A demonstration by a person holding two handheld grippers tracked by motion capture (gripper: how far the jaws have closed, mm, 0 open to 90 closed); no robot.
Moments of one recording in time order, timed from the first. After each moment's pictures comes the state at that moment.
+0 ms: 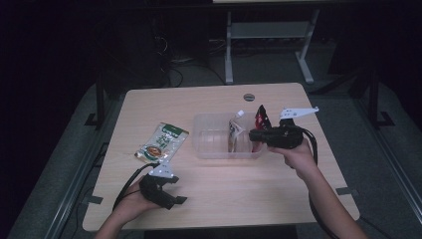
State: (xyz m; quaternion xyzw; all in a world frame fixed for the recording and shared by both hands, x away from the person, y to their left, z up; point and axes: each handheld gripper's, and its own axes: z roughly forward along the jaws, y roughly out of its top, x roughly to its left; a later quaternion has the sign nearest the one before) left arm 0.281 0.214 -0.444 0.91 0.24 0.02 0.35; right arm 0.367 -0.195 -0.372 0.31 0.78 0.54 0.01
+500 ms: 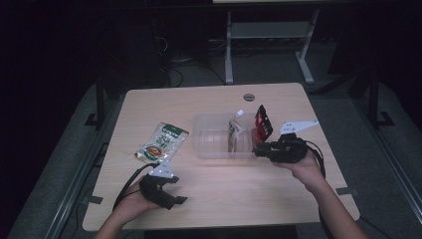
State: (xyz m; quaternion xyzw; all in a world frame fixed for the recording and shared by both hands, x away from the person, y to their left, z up) left arm 0.280 0.214 -0.444 0.91 0.24 0.01 0.35; right arm 0.338 -0.199 -0.387 0.31 0.82 0.48 0.04
